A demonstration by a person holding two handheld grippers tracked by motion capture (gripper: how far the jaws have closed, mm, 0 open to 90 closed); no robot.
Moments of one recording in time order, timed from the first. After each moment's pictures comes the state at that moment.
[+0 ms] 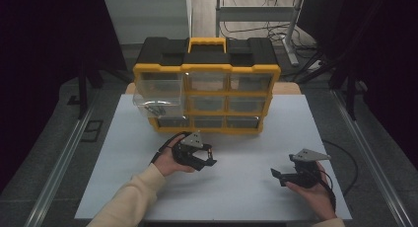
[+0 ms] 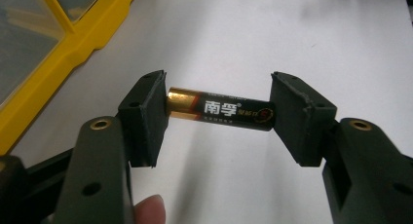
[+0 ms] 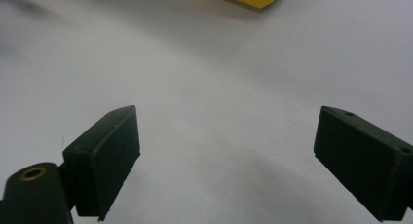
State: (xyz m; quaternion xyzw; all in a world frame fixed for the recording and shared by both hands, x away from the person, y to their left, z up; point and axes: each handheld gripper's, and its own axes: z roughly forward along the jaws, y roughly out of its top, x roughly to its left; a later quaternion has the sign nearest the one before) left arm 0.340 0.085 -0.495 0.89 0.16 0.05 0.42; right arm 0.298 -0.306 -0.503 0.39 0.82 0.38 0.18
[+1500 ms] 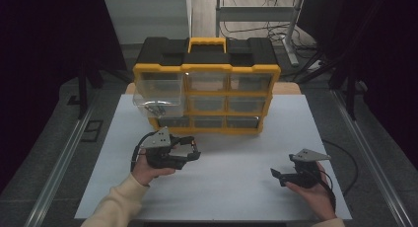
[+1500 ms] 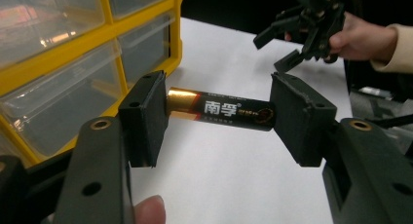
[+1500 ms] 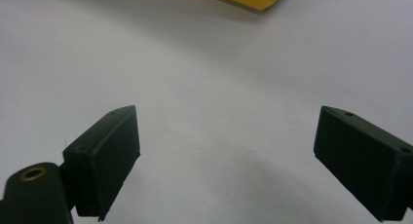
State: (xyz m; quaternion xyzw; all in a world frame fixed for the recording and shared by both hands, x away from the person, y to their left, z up) left arm 0.297 0.146 -0.456 0.79 0.20 0.09 0.56; right arm 0.297 -0.305 -0.502 0.39 0.82 0.38 0.18
